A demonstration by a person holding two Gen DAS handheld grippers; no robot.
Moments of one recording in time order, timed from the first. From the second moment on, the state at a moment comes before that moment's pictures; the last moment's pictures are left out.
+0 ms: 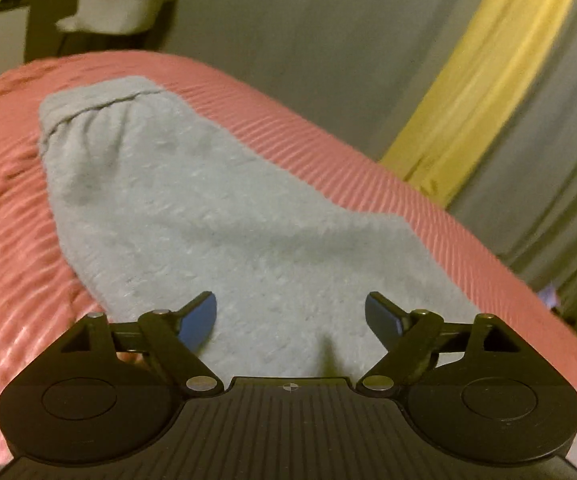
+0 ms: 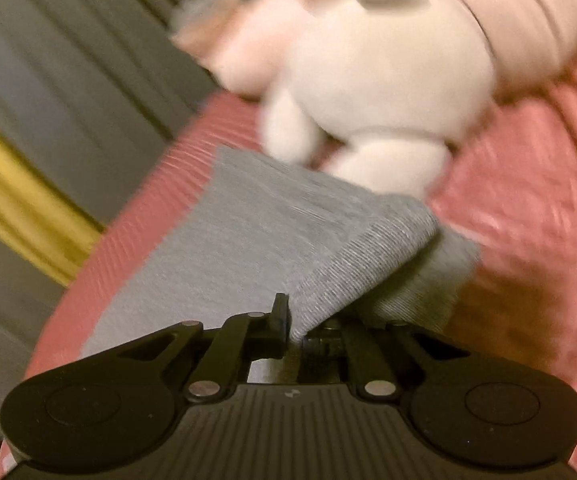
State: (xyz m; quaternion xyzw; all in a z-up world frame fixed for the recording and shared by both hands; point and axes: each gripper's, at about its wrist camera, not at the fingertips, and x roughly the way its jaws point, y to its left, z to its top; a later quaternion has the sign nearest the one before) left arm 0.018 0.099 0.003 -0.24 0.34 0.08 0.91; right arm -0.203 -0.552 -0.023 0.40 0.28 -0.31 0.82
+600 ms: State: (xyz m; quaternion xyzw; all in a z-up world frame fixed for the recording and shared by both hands) left arm 0.024 0.100 -0.003 -0.23 0.39 0.11 0.88; right arm -0.220 -0.541 -0.003 0.25 0.35 -0.39 0.82
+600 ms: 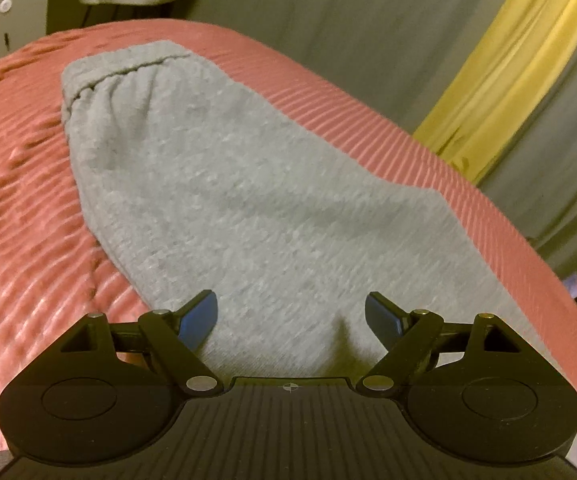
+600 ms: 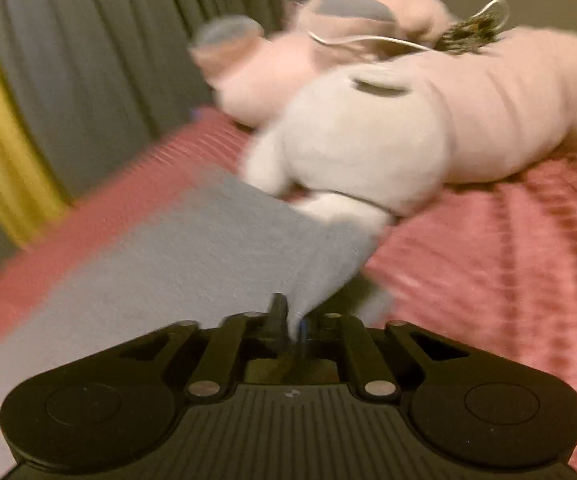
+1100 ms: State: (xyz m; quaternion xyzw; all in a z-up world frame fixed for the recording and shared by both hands) left arm 0.067 0.081 0.007 -0.11 0.37 0.12 0.91; right arm -0.135 -0.467 -0.012 0.13 0.37 -0.24 0.89
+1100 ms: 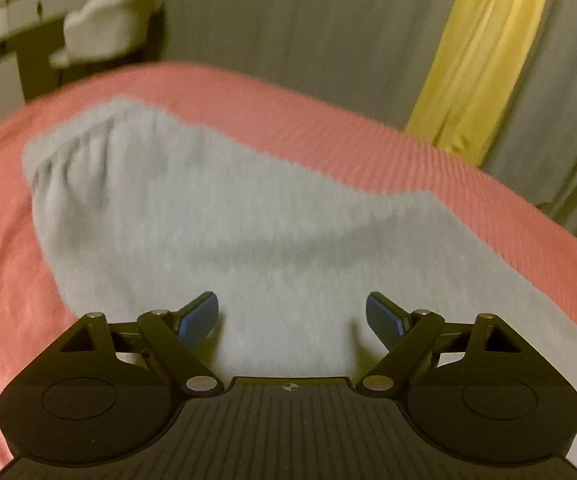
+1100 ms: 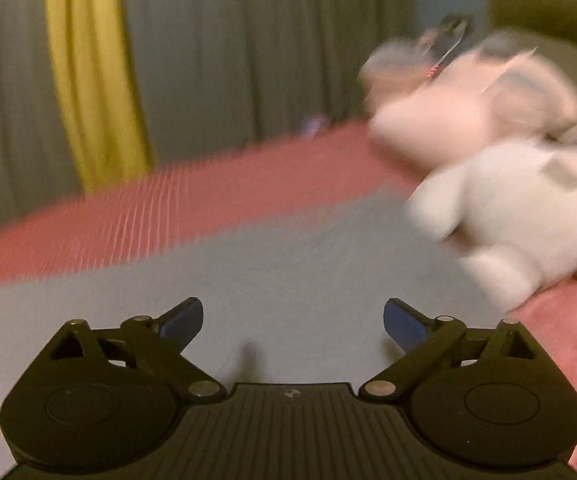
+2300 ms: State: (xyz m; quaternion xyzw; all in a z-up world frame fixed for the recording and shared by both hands) left arm 0.177 0.066 -0.027 -0.03 0.41 0.09 0.91; right arm -0.113 -0.479 -0.051 0.18 0.45 -0.25 0.84
